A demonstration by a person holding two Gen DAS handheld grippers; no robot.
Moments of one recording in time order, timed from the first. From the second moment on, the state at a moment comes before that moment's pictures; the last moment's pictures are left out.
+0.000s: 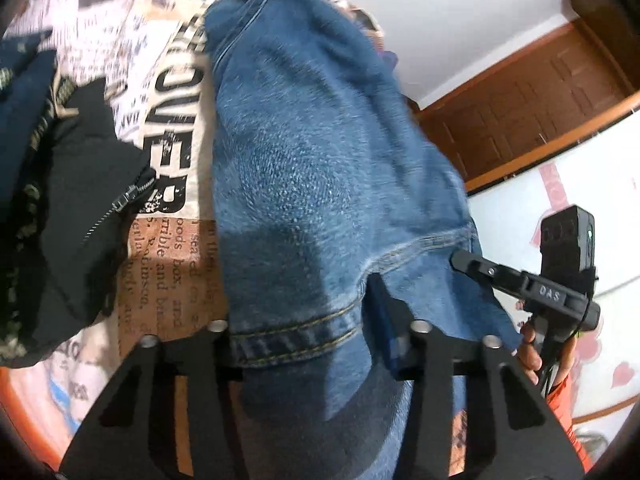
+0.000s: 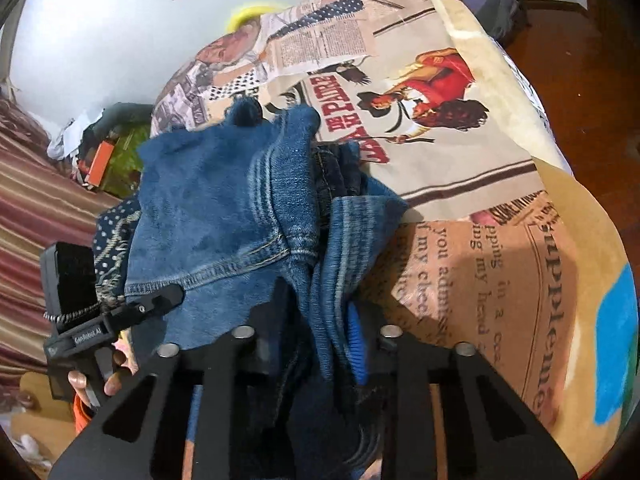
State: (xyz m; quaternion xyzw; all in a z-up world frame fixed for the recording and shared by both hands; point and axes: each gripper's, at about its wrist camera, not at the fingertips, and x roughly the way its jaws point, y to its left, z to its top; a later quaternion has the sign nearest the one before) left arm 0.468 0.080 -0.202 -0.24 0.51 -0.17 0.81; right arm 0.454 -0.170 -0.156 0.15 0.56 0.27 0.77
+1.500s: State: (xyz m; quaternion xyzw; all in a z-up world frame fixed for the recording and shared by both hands) left arm 0.361 0.370 -0.136 -0.22 0.40 0.04 0.89; right arm 0.435 0.168 -0.135 -0.02 0.48 0.40 0.78
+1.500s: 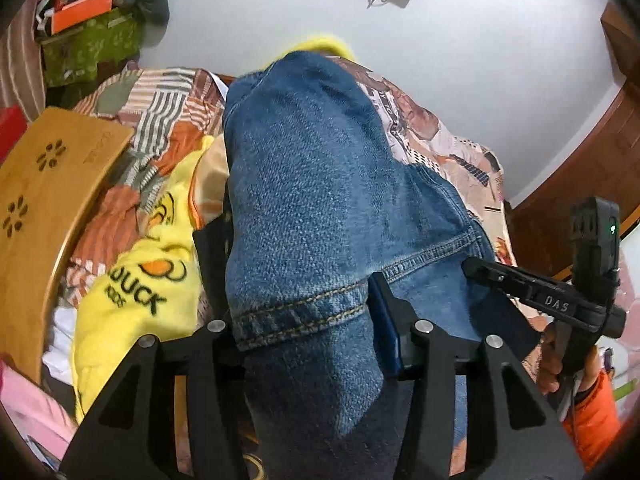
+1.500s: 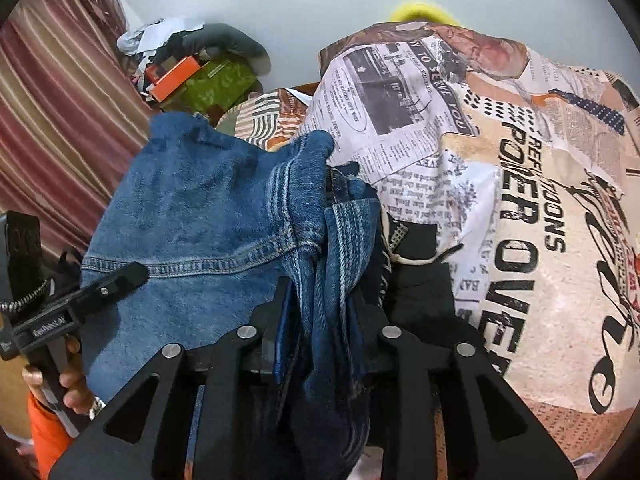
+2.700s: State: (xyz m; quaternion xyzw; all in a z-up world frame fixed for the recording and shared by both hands) left arm 0.047 0.130 0.065 0.00 0.04 0.16 0.99; right arm 0.134 -0.014 0.072 0.01 0.09 0.43 0.90
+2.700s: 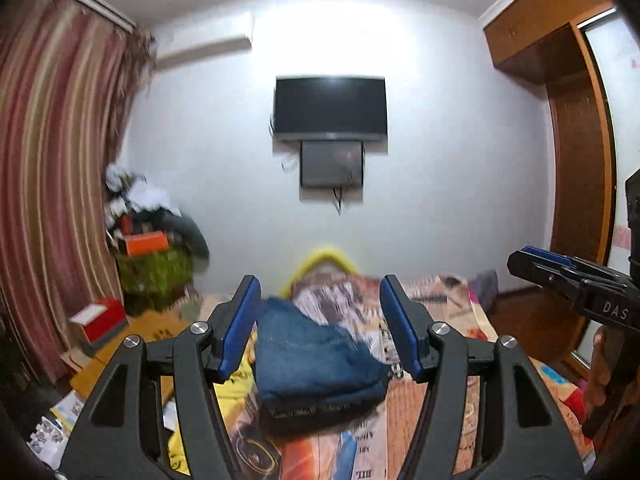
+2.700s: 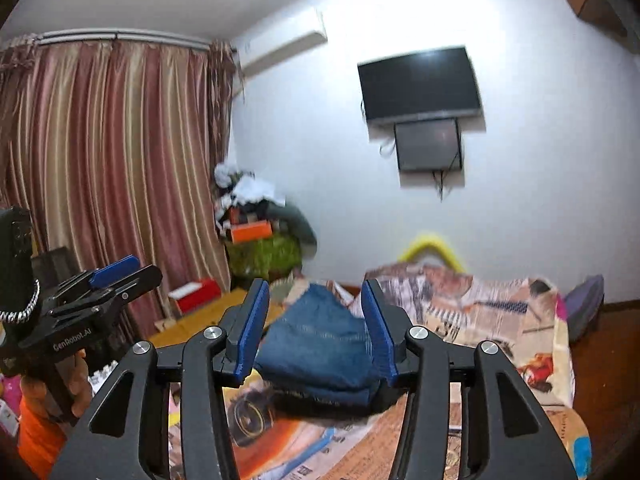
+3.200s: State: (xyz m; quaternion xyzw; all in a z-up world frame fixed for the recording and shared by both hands) left arm 0.016 0.110 0.038 -0.04 0.01 0.20 0.98; right arm 0.093 -0.003 0.065 -0.03 0.04 0.38 0.92
